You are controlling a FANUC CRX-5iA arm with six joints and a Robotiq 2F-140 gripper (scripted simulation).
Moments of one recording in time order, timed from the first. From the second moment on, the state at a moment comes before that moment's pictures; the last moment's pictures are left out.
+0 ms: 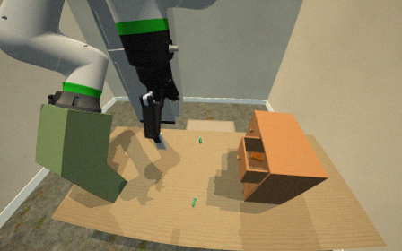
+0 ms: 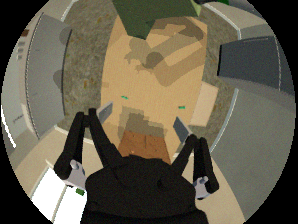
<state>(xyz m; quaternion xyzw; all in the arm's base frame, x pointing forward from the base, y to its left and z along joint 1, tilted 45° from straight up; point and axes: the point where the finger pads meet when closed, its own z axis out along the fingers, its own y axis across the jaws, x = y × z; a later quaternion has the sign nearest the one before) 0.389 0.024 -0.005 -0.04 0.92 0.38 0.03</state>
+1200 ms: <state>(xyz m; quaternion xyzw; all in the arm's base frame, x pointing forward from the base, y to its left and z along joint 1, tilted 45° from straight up) 0.448 0.062 -0.040 0.09 0.87 0.36 0.32</state>
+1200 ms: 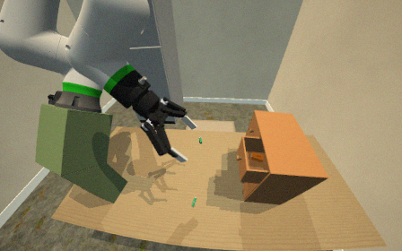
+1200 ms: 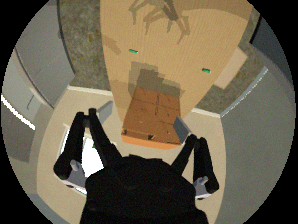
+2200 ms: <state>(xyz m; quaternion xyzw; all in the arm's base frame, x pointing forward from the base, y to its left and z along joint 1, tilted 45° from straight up) 0.487 0.092 -0.066 0.18 0.77 0.33 0.52</state>
